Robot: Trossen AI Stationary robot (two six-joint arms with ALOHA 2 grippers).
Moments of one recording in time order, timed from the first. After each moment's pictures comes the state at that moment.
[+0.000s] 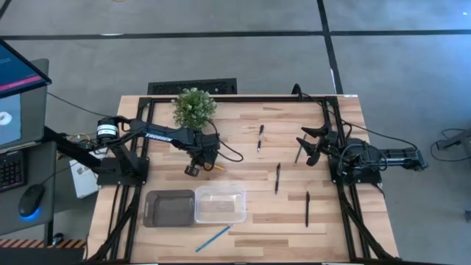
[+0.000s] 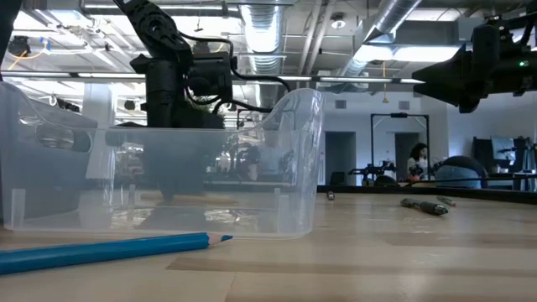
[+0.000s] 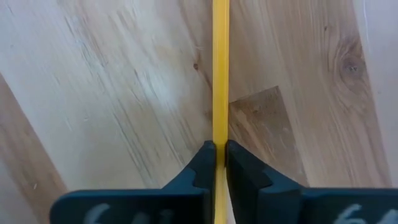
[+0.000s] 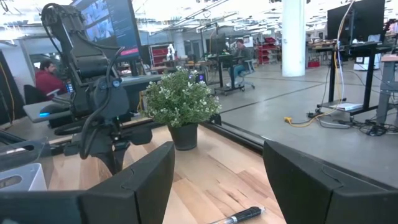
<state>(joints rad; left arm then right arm) 0.17 1.75 0.91 -0.58 0.08 0.52 0.02 0.01 0.01 0.07 0.50 0.03</state>
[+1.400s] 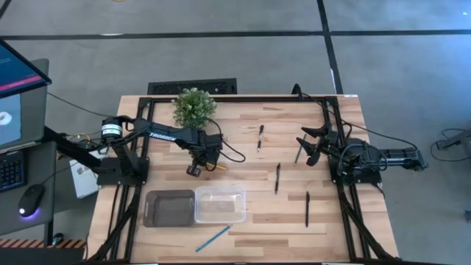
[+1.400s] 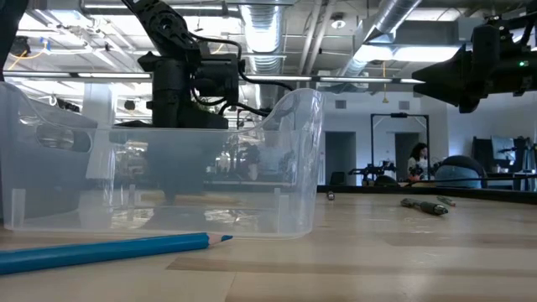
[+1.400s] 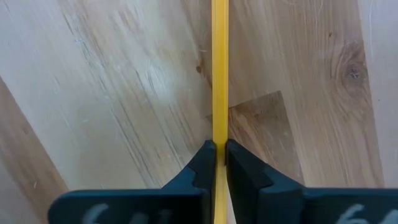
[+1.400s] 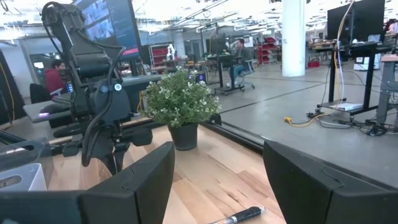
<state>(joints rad) 0.17 1.76 0.99 -0.69 0.05 0.51 0.02 0.01 0.01 0.07 0.50 0.03</state>
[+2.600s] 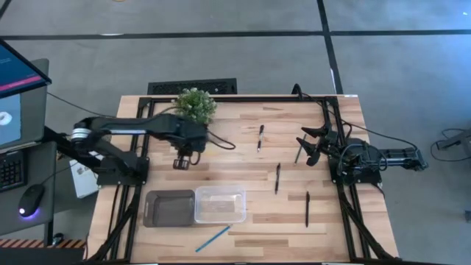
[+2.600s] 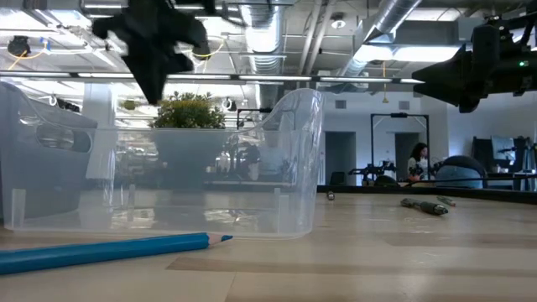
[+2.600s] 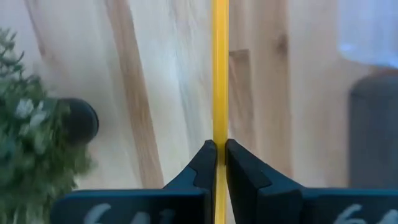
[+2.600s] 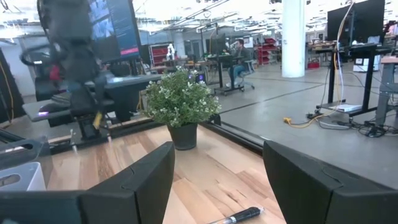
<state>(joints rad) 0.10 1.41 1.24 -1.23 -0.07 0.23 0.02 0.01 0.01 0.07 0.50 0.03</state>
